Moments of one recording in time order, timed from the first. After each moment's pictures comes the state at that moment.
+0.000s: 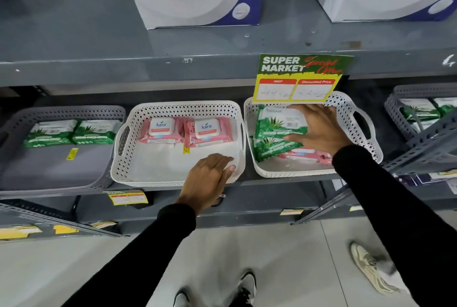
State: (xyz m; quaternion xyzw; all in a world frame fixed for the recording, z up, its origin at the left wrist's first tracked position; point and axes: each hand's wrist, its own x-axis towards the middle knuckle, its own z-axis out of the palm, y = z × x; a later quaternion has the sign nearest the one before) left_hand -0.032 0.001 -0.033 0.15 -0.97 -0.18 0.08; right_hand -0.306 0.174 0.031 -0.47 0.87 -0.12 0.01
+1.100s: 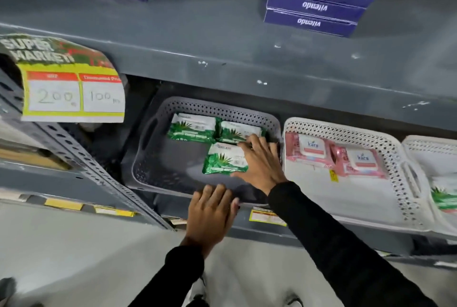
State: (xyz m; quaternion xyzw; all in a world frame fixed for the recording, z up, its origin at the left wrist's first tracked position) left_hand 0.249 -0.249 -0.089 0.27 -0.92 0.02 0.28; right_hand 0.062 -0.238 -0.039 -0.57 0.82 -0.02 0.01
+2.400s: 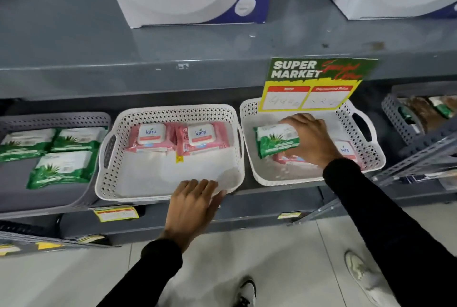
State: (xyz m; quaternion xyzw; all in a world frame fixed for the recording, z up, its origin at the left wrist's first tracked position) left_hand -0.003 -0.001 -0.062 0.16 -0.97 -0.03 0.18; right_hand -0.303 0.161 -0.004 -0.46 0.88 -0.11 0.01
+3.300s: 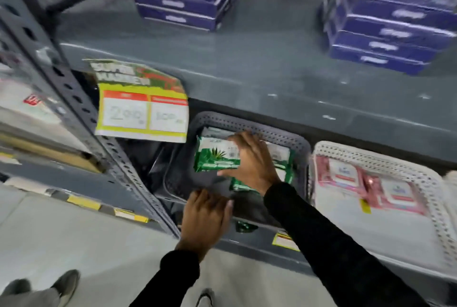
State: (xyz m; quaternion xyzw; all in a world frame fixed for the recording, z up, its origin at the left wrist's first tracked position) left_hand 0.281 -0.309 -0.081 0.31 -0.89 0.07 0.33; right_hand 0.106 -0.316 -0.009 -0.62 0.76 -0.18 0.03
